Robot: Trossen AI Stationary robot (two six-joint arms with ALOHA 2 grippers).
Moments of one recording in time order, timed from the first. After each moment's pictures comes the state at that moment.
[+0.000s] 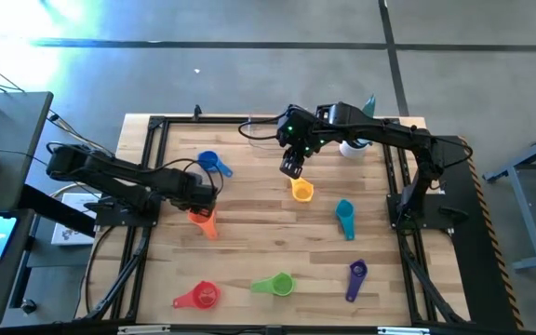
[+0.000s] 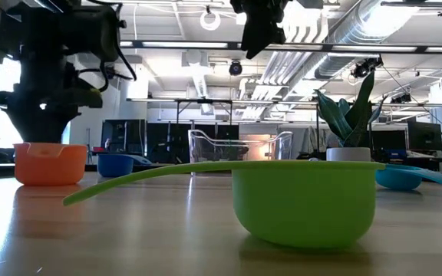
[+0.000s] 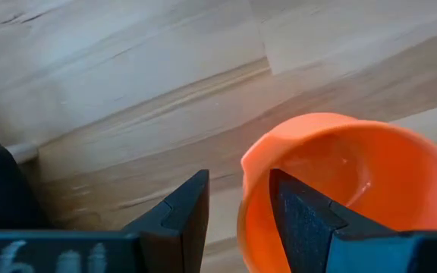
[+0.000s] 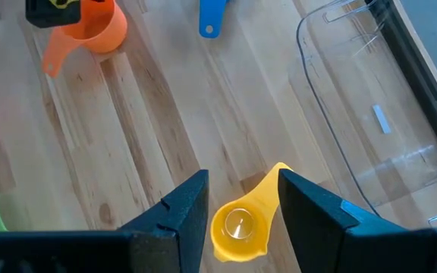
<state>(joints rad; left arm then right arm) -0.06 1.30 0.69 -0.98 -0.12 -1.27 -0.21 1.80 1.93 -1.19 -0.01 0.18</state>
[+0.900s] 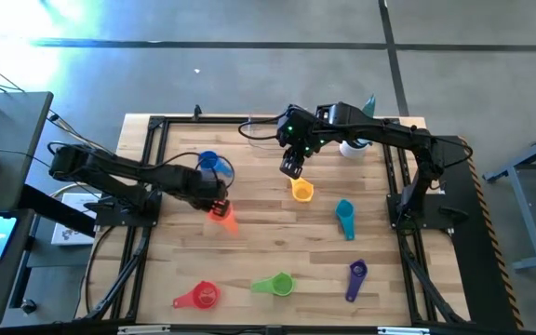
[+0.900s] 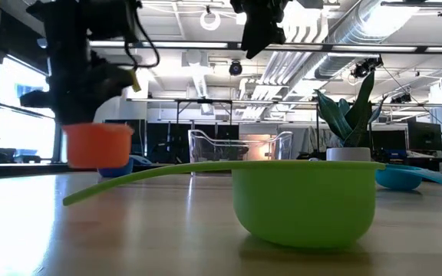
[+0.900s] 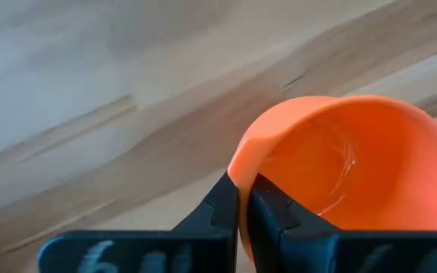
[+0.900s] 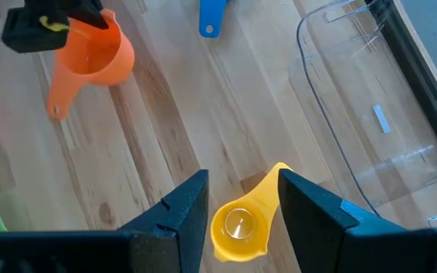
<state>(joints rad) -0.03 1.33 0.79 -0.81 -0.09 -1.19 -0.21 1.80 1.93 -1.19 -0.01 0.18</state>
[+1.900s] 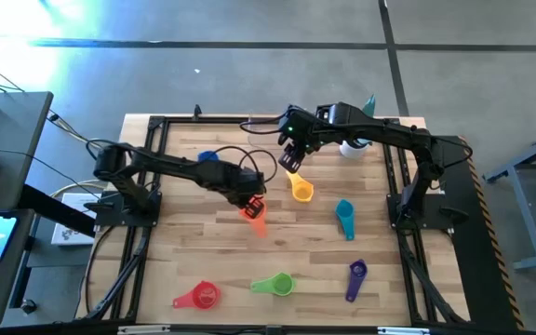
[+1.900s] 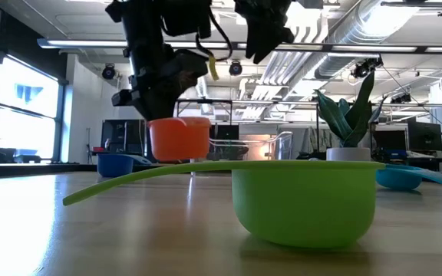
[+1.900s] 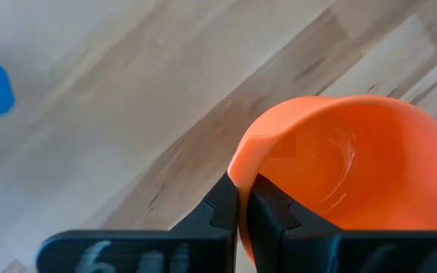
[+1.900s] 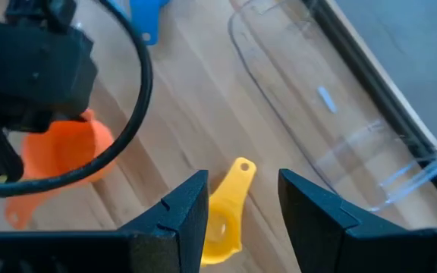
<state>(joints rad) 0.01 1.73 1.20 -0.78 -0.08 -0.83 -0.21 1.80 1.93 -1.23 0.16 0.31</state>
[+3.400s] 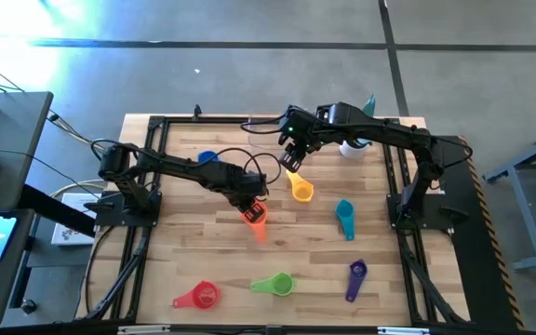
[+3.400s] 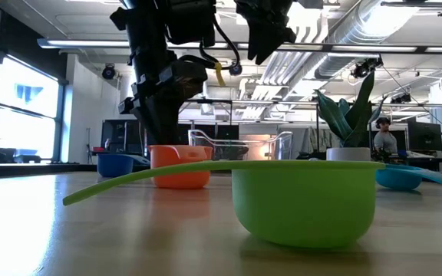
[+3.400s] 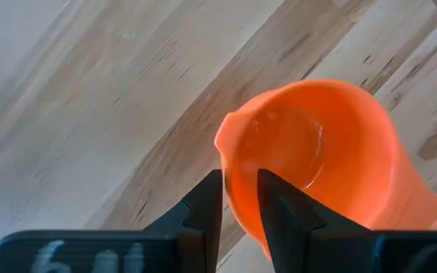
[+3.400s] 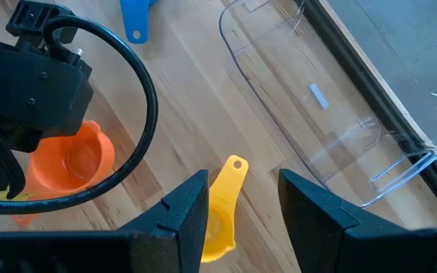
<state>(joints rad) 0.02 1.76 1.20 -0.76 -0.04 -0.72 -0.22 1.80 1.93 -1.24 0.18 0.31</state>
